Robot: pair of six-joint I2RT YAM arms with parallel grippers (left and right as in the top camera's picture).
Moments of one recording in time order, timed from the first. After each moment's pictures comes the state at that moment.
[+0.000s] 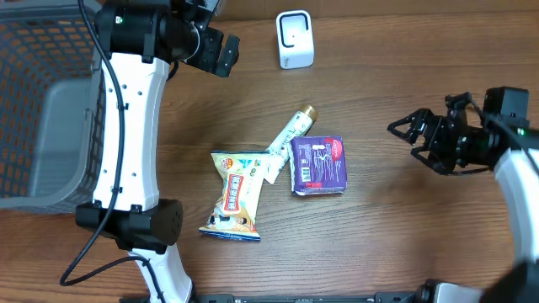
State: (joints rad) left arm -0.15 2.00 2.44 -1.43 0.10 0.21; right arm -0.25 1.51 1.10 -0.89 -0.80 0.23
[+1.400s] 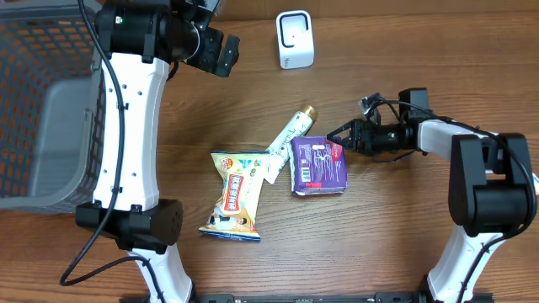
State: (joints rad) left arm -0.15 2.00 2.44 -1.43 0.10 0.21; right arm 0.03 2.07 1.09 -0.28 -1.13 0.04
